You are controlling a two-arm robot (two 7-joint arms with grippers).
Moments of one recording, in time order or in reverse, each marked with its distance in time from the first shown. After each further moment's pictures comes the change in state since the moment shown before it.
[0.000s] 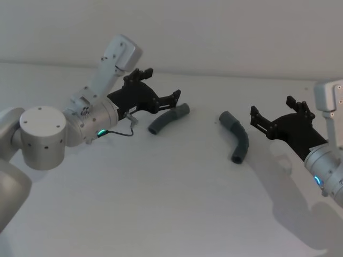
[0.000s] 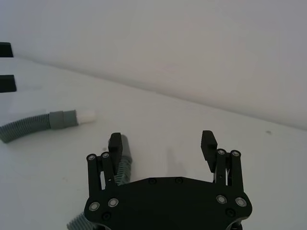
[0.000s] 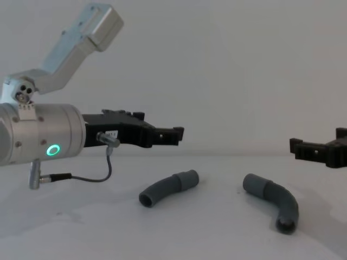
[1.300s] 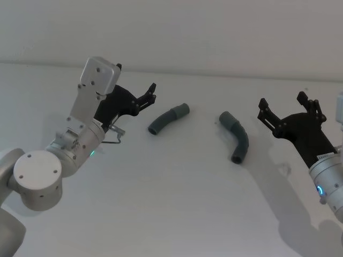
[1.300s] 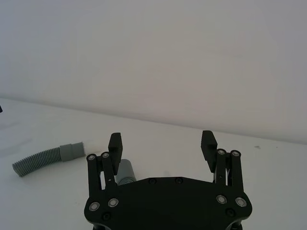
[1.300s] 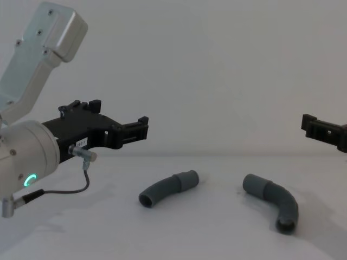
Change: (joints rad) left arm 0.198 0.010 -0.040 -0.127 0.123 -0.199 0.321; right arm -0.095 -0.026 0.024 -0.043 0.045 -0.201 -0.056
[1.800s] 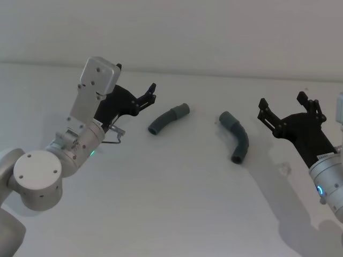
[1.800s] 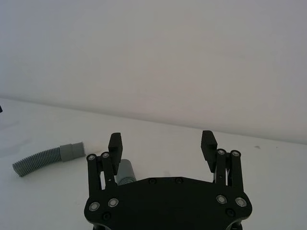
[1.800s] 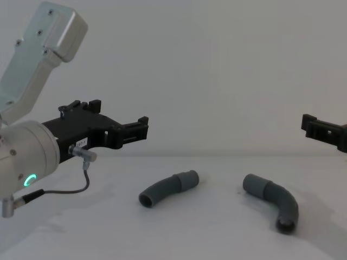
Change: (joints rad) left arm 0.000 0.000 0.000 0.000 0.000 0.000 0.000; right arm 0.000 0.000 0.000 0.000 0.000 0.000 0.000
